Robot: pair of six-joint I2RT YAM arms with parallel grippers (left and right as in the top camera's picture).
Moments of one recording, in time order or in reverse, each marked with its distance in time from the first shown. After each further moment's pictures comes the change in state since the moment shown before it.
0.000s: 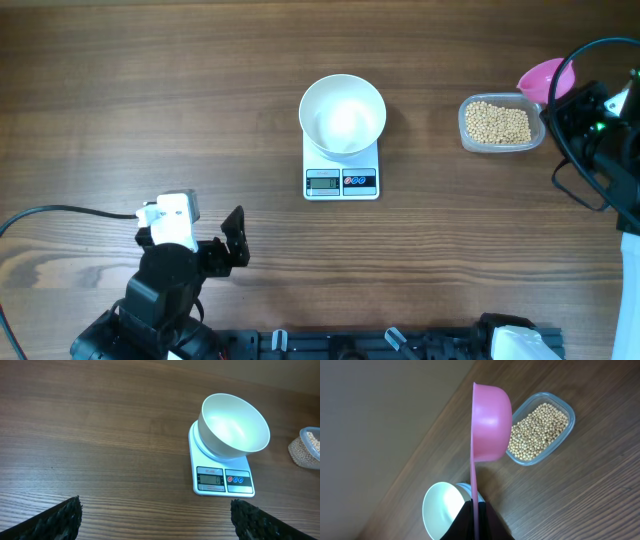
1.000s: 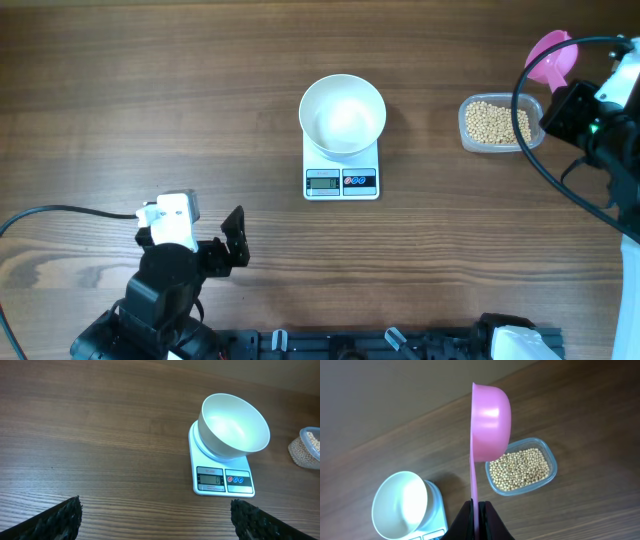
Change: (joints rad) left arm 0.000 0.000 0.000 0.000 0.000 0.000; right arm 0.000 0.000 0.000 0.071 0.005 -0.496
